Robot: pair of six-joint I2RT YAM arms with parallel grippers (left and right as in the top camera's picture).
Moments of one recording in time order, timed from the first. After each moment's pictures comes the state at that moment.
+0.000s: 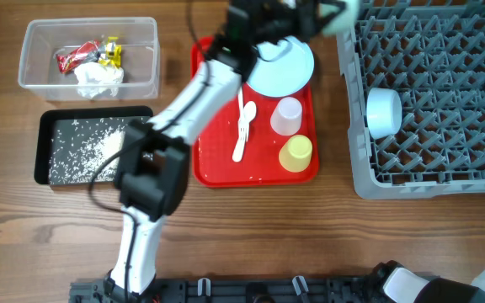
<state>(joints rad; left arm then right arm) -0.54 2.26 1.88 0.50 0.82 -0.80 -0.65 1.37 1.52 -0.98 -0.34 0.31</state>
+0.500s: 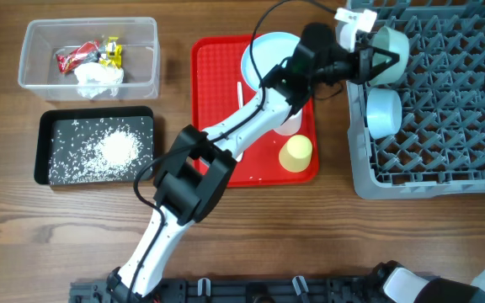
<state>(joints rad) -0.73 2.38 1.95 0.38 0.70 -0.81 -0.65 1.37 1.52 -0.98 -0.34 0.31</state>
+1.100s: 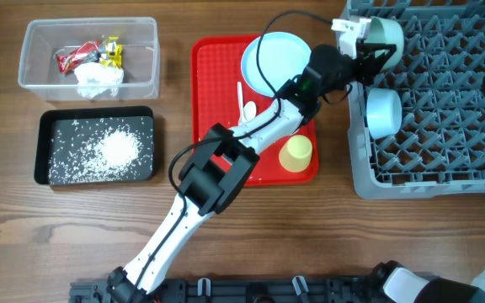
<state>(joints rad) -0.77 2.60 2.05 0.65 0.38 -0.79 -0.65 1.37 1.52 -1.00 -0.34 0.31</state>
